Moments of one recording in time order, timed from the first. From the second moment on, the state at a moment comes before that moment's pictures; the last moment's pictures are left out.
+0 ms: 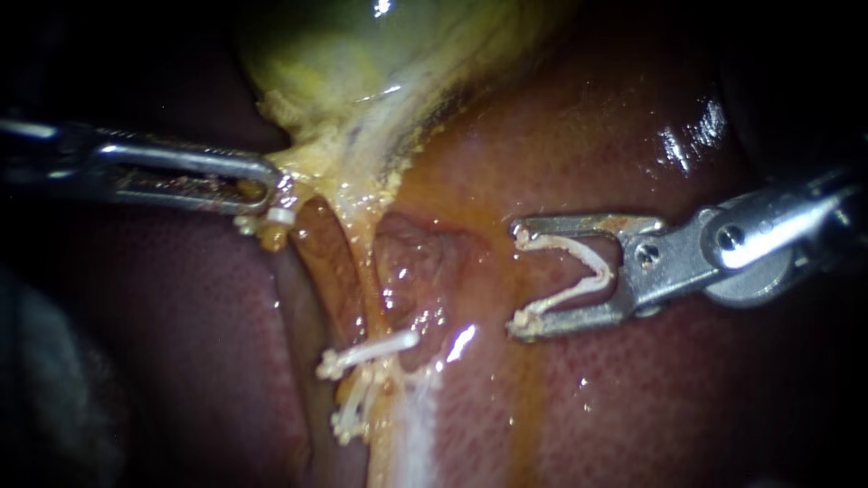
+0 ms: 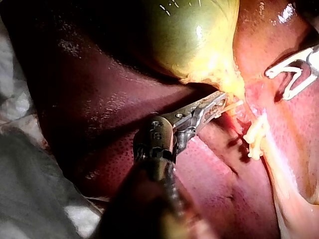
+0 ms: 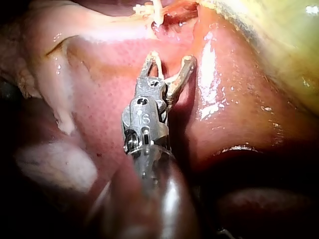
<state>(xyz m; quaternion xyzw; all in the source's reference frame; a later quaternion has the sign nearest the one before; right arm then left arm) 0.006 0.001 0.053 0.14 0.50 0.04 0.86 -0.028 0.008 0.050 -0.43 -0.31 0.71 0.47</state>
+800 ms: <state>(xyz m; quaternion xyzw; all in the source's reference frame) 0.012 -0.001 0.054 0.26 0.49 0.16 0.82 -0.029 0.009 0.050 -0.43 -0.31 0.71 0.47</state>
